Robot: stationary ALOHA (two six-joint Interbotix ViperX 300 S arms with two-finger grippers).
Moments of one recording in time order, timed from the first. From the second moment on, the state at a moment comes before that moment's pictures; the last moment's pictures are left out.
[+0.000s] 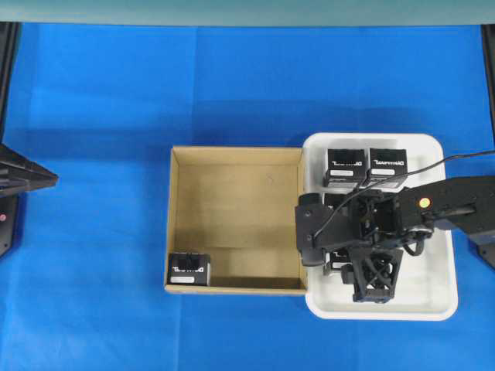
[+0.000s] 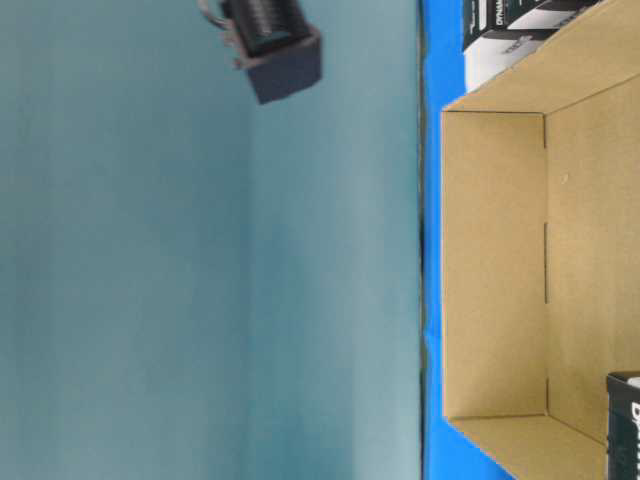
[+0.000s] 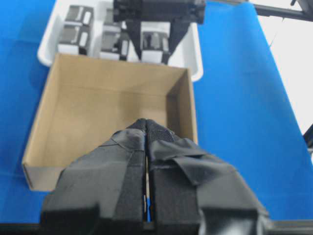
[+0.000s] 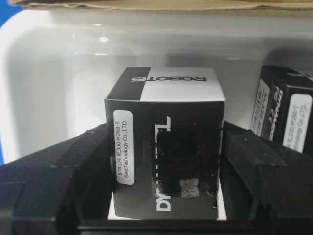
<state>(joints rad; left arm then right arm) -0.04 -1.14 1.00 0.01 0.38 -0.16 0.12 -0.04 0.74 0.19 0.61 -0.04</state>
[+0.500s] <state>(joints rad) -0.04 -1.14 1.00 0.02 0.38 -0.16 0.12 -0.03 0.75 0.19 0.59 -0.03</state>
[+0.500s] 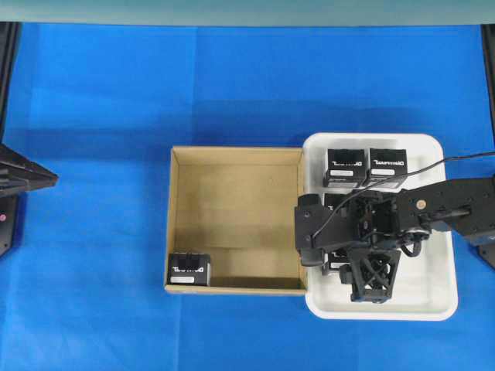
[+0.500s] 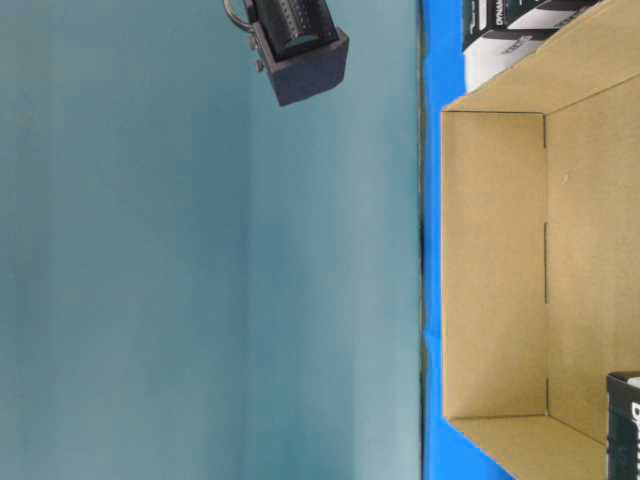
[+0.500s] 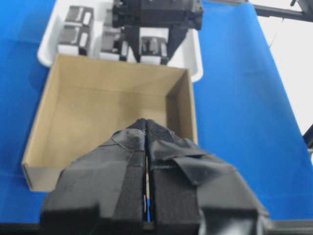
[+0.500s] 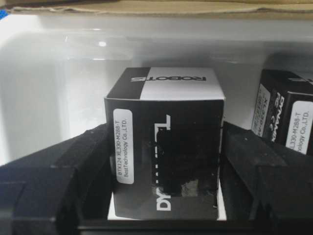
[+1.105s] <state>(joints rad) -0.04 -1.14 0.98 0.02 0.38 -0.16 0.11 -0.02 0.71 0.19 0.63 0.00</state>
